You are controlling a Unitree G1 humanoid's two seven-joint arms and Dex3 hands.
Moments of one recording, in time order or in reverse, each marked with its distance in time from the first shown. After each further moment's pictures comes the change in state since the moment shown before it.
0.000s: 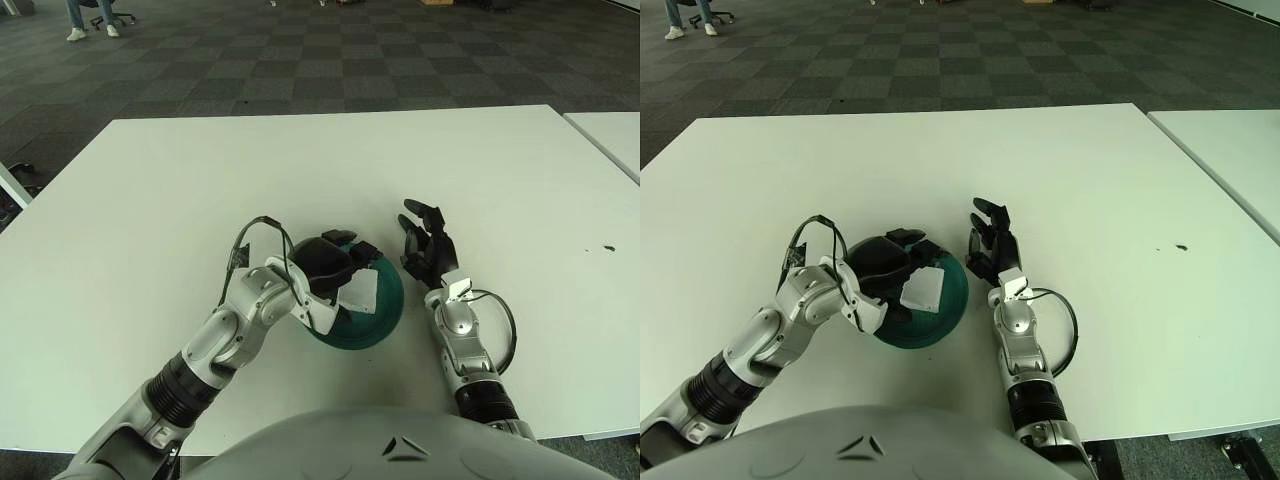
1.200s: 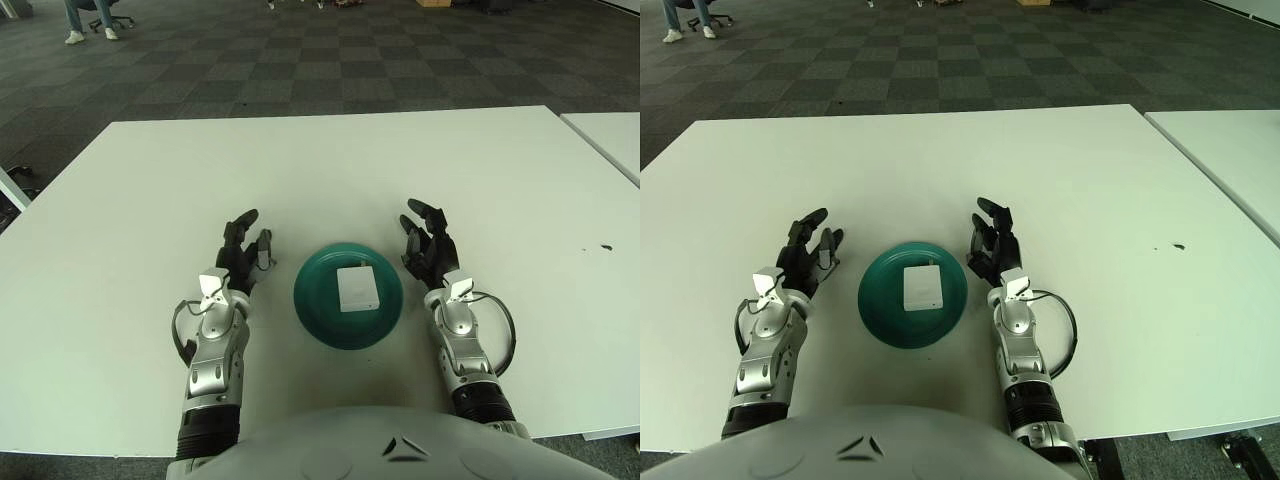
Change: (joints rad) left arm 0.279 -0.498 0.688 0.244 -1.022 0.098 0.600; right arm 0.005 0.028 -0.025 -0.005 0.033 0.022 0.005
